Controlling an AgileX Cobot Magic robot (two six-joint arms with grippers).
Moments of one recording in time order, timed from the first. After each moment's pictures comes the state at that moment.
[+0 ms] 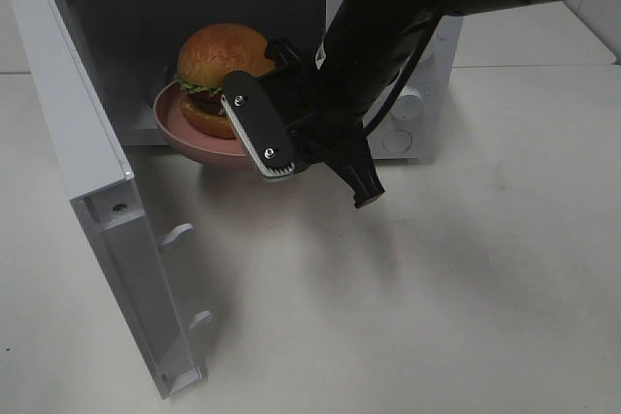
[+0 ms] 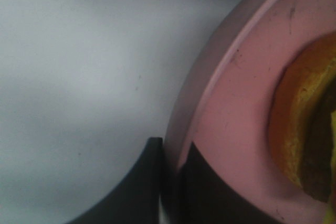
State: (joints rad) left arm 0.04 -0.01 -0.50 -0.13 1.04 0.03; right arm 0.69 1.90 -1.34 0.03 0.58 -1.46
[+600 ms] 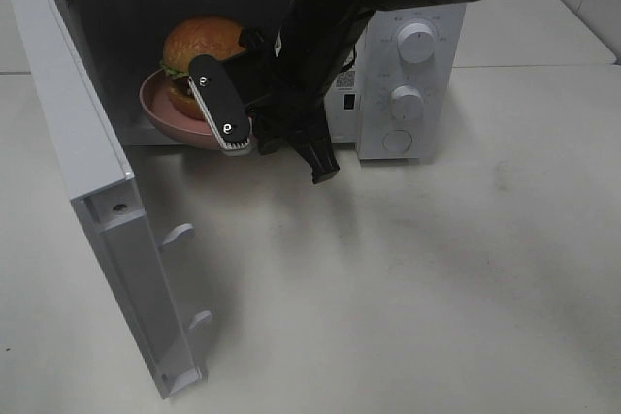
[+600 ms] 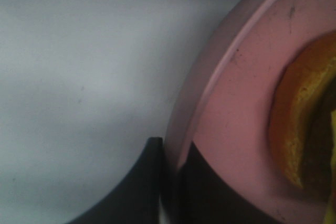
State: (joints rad) left arm 0.04 -0.01 -0.50 -0.13 1.04 0.03; right arm 0.69 2.07 -1.59 -0.01 0.64 -1.39
